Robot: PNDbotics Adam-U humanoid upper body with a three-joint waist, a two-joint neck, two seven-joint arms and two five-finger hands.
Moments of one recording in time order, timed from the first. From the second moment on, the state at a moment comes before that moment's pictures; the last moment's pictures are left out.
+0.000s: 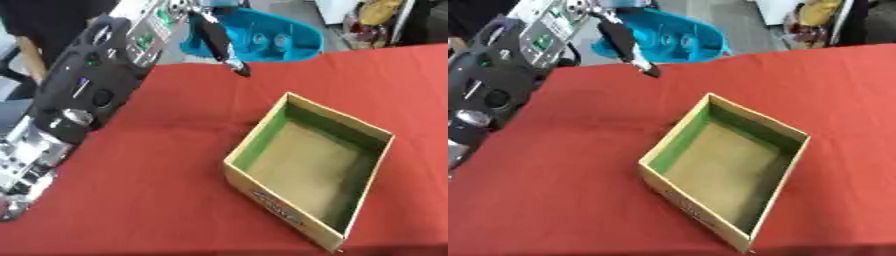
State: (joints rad) left arm -0.92 0.58 -0.34 -1.42 -0.69 0.02 -0.72; right arm -0.41 -0.25 -0.12 -1.63 0.22 -0.22 -0.02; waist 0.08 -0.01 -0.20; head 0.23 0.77
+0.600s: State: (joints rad) left arm -0.91 0.56 -0.38 -1.53 -0.66 0.04 -0.78; right arm -0.41 -0.25 -0.12 -1.63 0.22 -0.22 -0.02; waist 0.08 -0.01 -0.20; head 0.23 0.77
